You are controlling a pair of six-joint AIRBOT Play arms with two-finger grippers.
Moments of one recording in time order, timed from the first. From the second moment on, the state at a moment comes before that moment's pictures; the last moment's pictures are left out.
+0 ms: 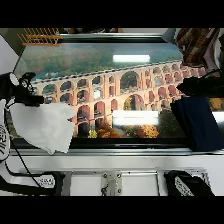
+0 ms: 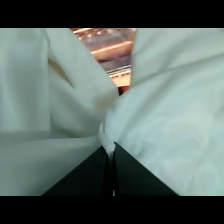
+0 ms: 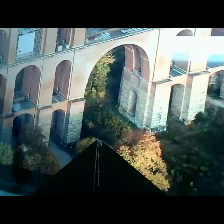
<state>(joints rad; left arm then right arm) 0.25 -1.55 1.43 1.60 -1.29 -1.27 -0.09 -0.94 1.35 -1.14 1.34 1.51</state>
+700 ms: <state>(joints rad) -0.60 -1.48 1.70 1.39 -1.11 -1.27 -0.09 -0.95 1.35 -1.06 1.29 1.52</state>
